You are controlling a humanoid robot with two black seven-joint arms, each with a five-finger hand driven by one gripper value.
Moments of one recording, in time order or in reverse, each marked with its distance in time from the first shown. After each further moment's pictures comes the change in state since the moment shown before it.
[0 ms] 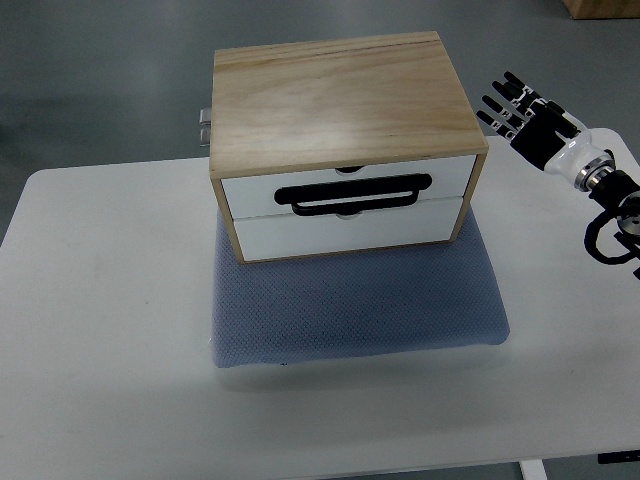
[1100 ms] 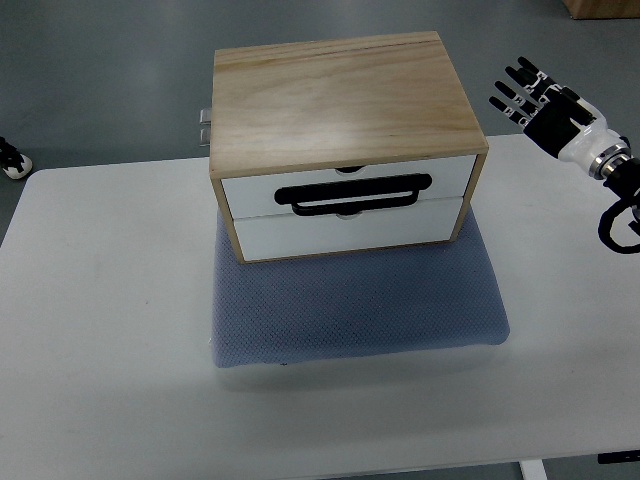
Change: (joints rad) left arm -0.002 0.000 0.002 0.013 0.000 0.001 0.000; right arm 0.031 -0.045 -0.001 0.002 -0.003 0.006 -0.001
